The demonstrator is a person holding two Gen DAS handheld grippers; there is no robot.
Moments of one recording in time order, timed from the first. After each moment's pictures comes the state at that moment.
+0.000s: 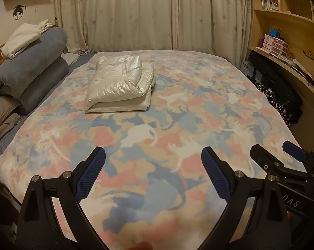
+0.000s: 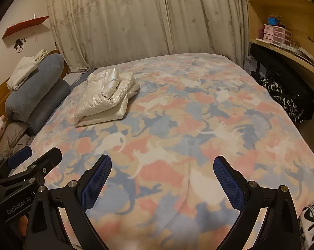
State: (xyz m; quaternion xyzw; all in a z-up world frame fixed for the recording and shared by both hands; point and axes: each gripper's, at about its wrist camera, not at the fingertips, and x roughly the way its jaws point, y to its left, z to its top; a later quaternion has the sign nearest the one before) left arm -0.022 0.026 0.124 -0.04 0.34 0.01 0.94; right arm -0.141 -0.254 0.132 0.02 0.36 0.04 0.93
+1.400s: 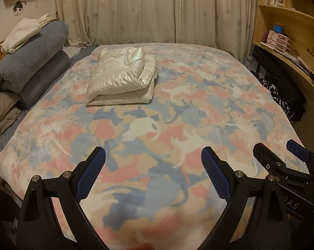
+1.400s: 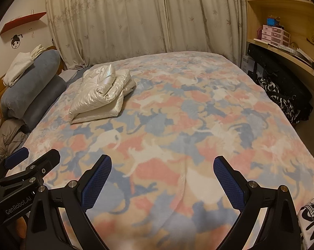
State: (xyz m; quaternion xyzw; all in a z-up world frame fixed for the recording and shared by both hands) left arm -0.030 0.025 0.127 -0.04 0.36 0.02 0.93; right arm -0.145 -0.252 0.125 0.02 0.37 0.03 0.93
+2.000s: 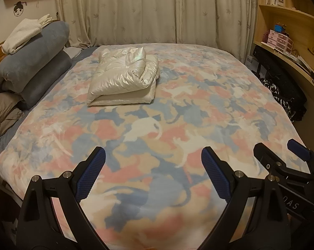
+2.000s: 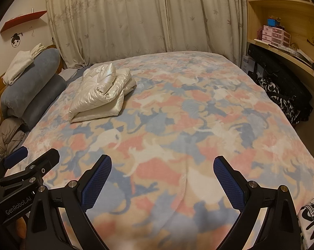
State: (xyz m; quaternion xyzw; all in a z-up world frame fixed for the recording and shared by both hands) left arm -0.026 0.028 0.124 -0.04 0.36 0.02 0.93; right arm -0.144 -0.252 0.124 0.02 0.37 0.03 0.93
